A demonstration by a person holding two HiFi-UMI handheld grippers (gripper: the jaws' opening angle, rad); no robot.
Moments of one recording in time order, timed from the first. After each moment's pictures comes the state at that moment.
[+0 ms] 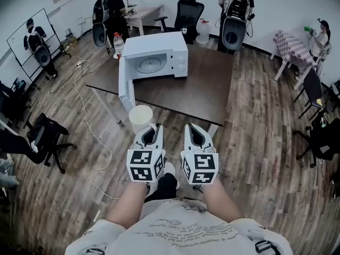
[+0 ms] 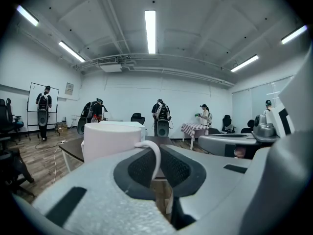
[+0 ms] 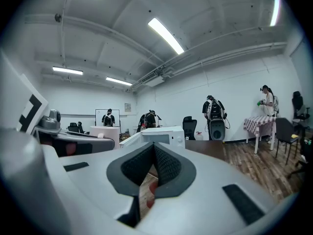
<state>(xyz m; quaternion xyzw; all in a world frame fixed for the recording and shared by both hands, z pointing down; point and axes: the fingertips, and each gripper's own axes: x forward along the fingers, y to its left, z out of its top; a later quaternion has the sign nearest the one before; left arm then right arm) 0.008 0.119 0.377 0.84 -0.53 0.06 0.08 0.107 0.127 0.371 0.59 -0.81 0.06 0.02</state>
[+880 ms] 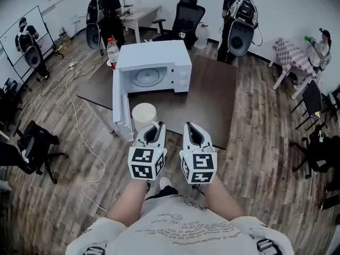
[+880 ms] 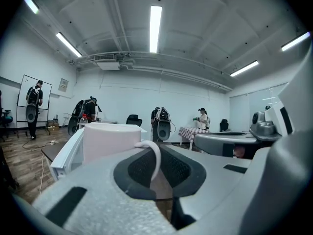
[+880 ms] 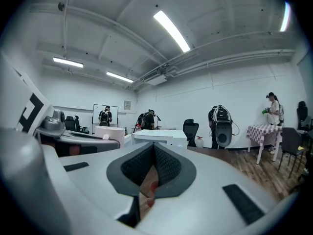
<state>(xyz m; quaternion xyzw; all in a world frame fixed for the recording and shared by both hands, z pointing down) 0.003 -0.037 0.386 0.86 -0.51 0.03 0.08 0.087 -0.025 0.372 0.59 -0.81 0.02 0.04</state>
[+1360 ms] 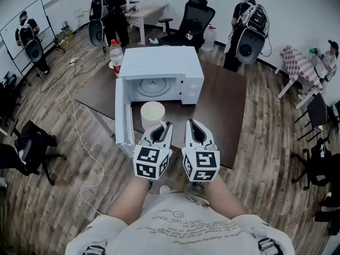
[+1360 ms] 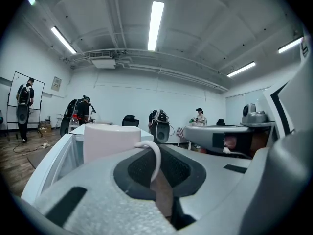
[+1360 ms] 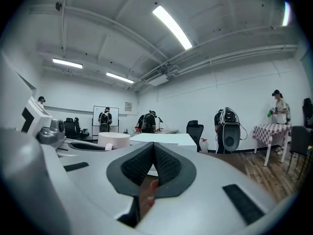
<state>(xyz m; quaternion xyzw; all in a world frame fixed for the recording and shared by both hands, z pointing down) -0.003 -0.146 0.397 0.87 -0.48 0.03 0.07 0.061 -0.143 0.369 0.58 -0.81 0.02 0.03</state>
